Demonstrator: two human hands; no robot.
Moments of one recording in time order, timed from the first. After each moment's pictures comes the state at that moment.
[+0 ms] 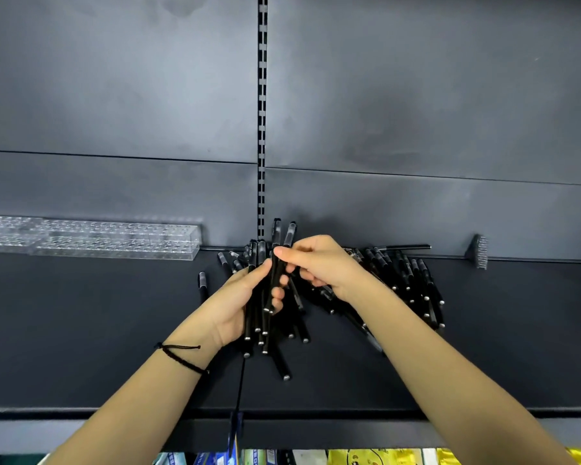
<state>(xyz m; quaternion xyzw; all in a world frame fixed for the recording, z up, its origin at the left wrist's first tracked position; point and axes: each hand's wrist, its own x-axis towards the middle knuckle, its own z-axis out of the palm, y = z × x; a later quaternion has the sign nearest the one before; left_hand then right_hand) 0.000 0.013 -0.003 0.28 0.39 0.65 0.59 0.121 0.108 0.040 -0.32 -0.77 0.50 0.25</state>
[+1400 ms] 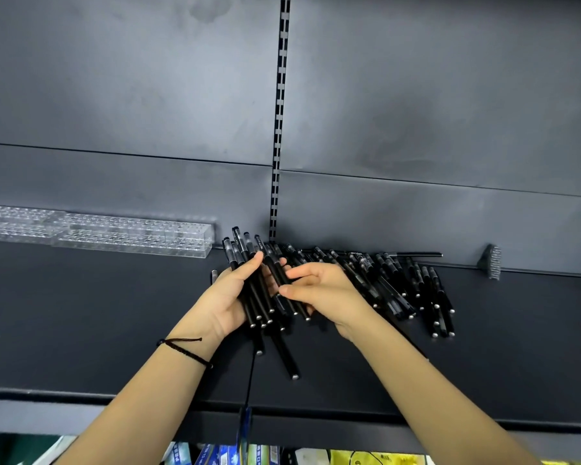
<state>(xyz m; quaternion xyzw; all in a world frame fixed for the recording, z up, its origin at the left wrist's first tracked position) -0.020 0.010 -0.007 0.21 0.40 0.72 0.53 0.129 0.078 0.014 -0.33 -0.74 0.53 0.26</state>
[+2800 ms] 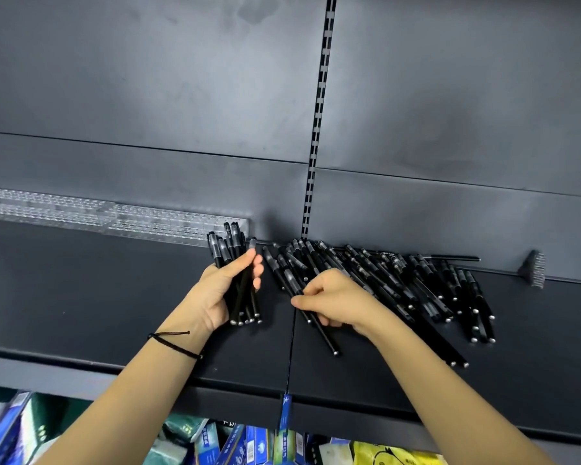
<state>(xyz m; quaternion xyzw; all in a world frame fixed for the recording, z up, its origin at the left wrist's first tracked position) -0.068 -0.033 -0.012 0.17 0.42 0.76 0.46 0.101 0.063 0.013 -0.33 -0.86 0.38 0.10</state>
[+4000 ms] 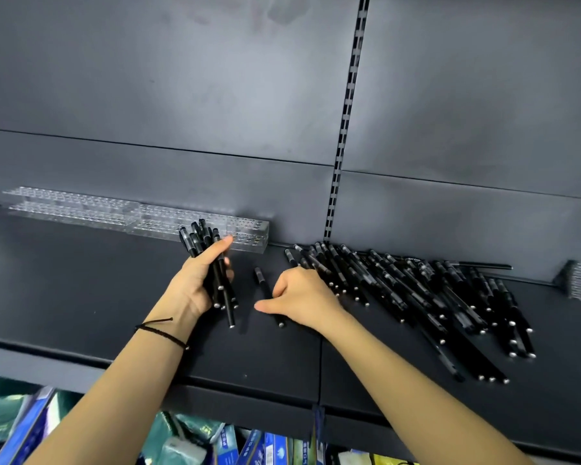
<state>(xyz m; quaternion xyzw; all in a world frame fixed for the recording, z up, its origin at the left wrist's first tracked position) -0.133 -0.052 -0.009 0.15 0.46 0.79 0.38 0.017 0.041 -0.004 -0.31 -0.91 0.24 0.12</state>
